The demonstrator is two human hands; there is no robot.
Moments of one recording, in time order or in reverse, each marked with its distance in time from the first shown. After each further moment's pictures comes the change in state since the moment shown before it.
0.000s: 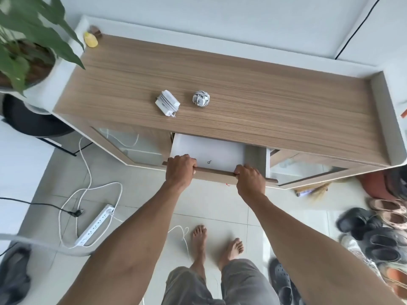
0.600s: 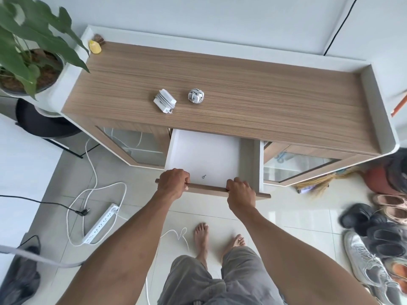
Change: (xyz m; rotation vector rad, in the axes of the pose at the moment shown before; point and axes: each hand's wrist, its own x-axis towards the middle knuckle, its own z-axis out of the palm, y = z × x) left_hand -0.062 0.002 0.005 -0.027 -0.204 -0.071; right_hand -0.069 0.004 0.012 -0.065 -0.156 -0.054
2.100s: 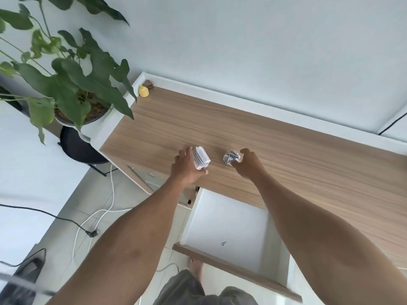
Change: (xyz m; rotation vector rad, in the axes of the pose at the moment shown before) left_hand 0.158 -0.045 -0.161 -0.352 0.234 -0.286; right_hand 0.241 -0.119 -0.175 0.381 -0.057 -0.061
